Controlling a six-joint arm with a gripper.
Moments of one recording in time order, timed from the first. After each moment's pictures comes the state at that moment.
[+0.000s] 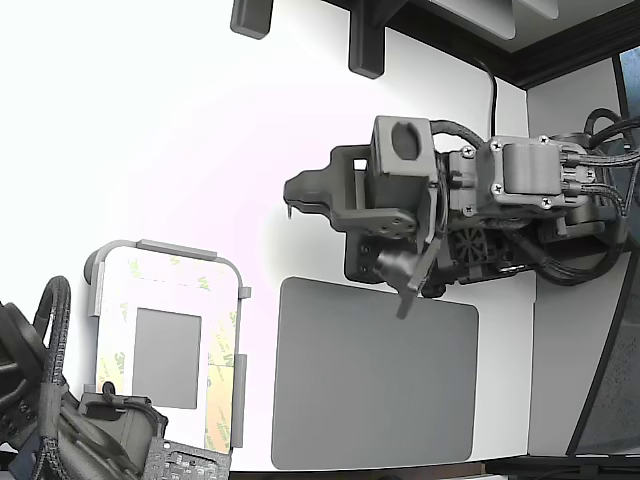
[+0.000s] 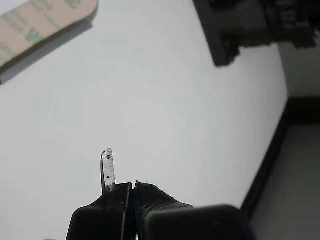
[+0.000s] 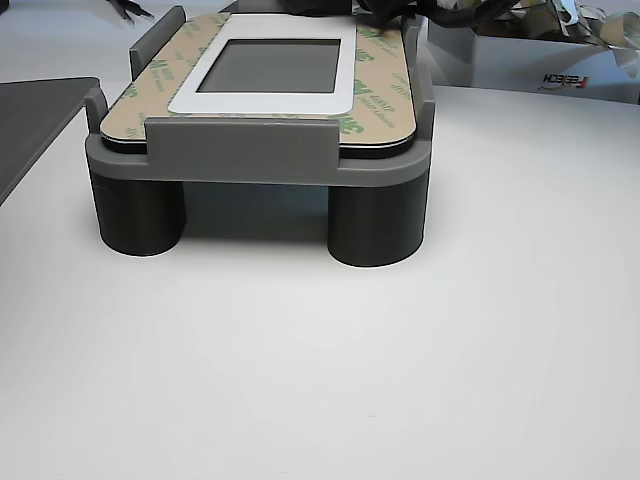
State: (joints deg) arm 11.7 168.0 154.6 47.4 9.8 -65.9
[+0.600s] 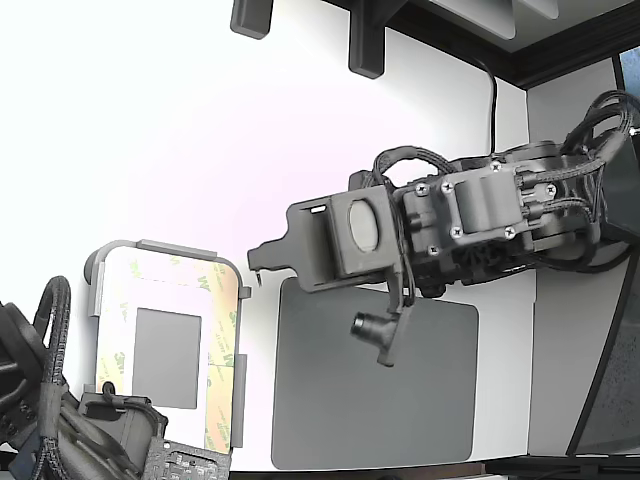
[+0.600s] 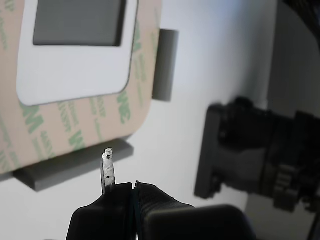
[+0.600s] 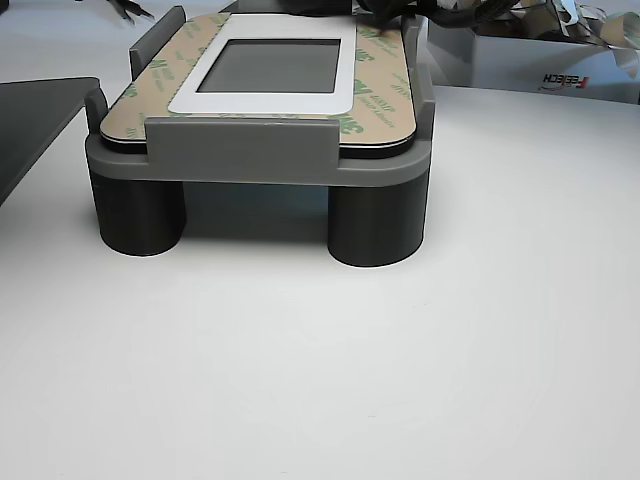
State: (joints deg) arm 17.5 150.1 154.6 31.1 1.8 -86.6
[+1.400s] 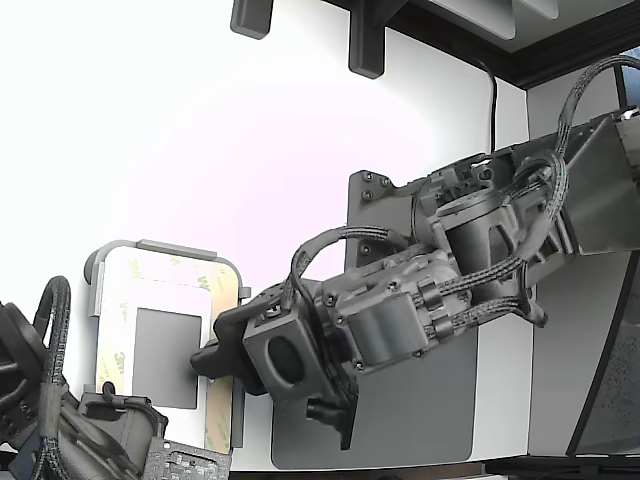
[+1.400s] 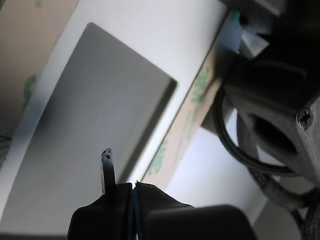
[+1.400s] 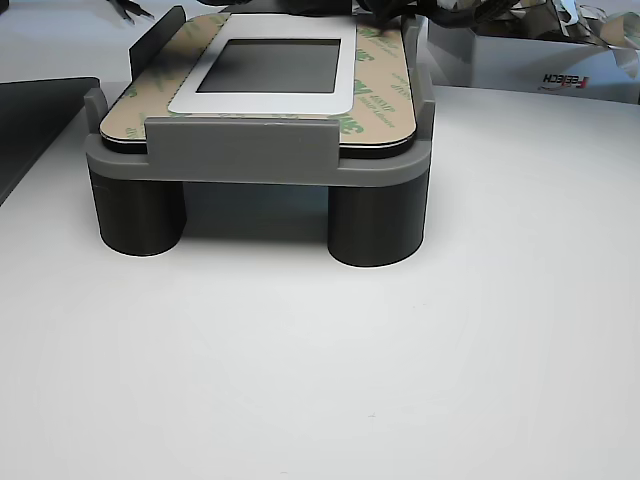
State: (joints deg) arm 28.7 112.7 130.3 28.7 0.7 -99.4
